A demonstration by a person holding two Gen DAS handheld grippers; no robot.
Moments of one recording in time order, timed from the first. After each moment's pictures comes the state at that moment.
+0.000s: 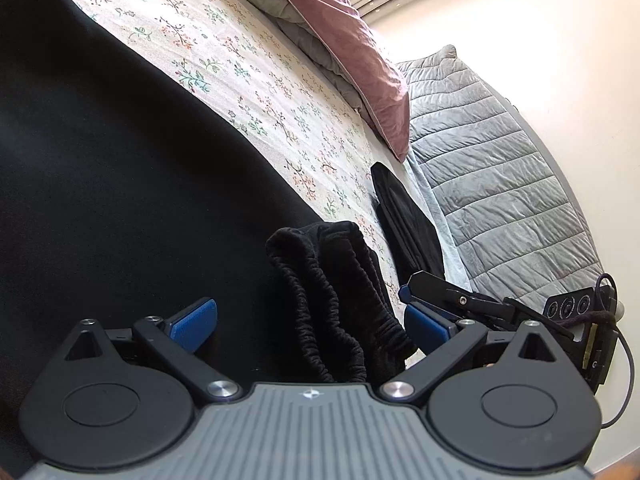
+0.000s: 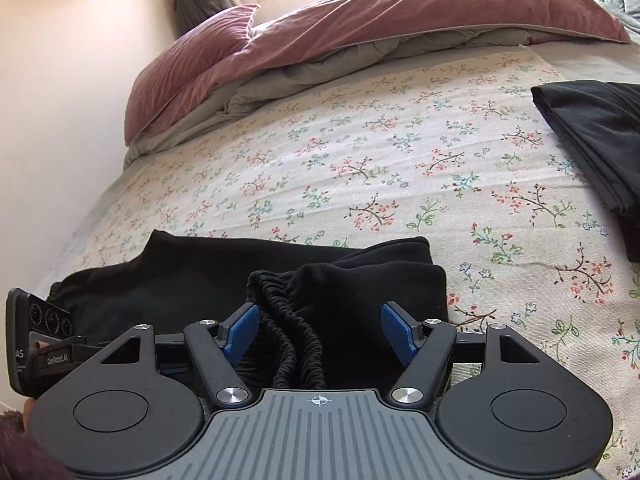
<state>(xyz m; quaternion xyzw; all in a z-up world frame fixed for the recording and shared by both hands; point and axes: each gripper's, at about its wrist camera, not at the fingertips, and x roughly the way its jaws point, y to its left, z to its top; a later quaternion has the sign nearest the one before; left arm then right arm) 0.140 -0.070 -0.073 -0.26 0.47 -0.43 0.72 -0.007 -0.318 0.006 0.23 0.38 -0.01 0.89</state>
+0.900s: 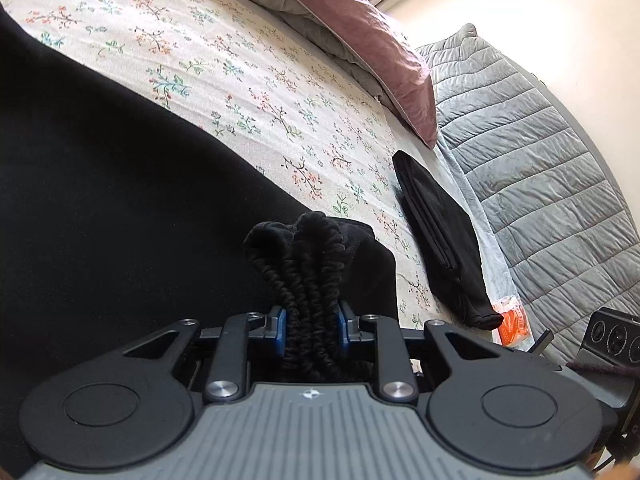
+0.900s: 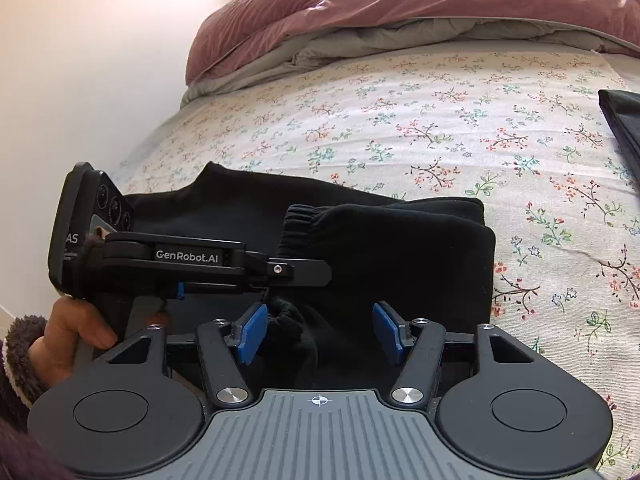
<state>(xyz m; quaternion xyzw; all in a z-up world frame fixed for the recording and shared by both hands) 0.141 -0.103 -0.052 -0.19 0.48 -0.39 0.77 -0.024 -0.293 0.001 0.17 0.41 0.09 0.89</state>
